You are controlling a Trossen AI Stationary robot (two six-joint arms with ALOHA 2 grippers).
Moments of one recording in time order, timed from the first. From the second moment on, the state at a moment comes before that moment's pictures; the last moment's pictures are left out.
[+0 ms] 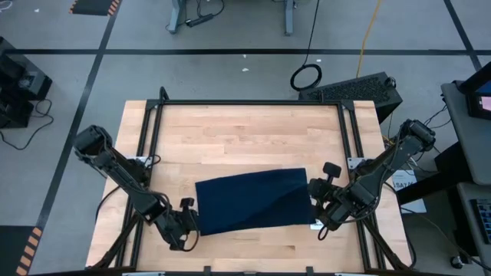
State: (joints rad) left arm -0.81 1.47 0.70 -0.23 -0.23 -0.68; right arm 0.73 1.34 1.02 -1.12 0.67 1.01
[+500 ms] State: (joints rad) left arm -0.82 1.35 0.79 -0.50 -0.27 -0.67; right arm 0.73 1.34 1.02 -1.10 0.66 0.98
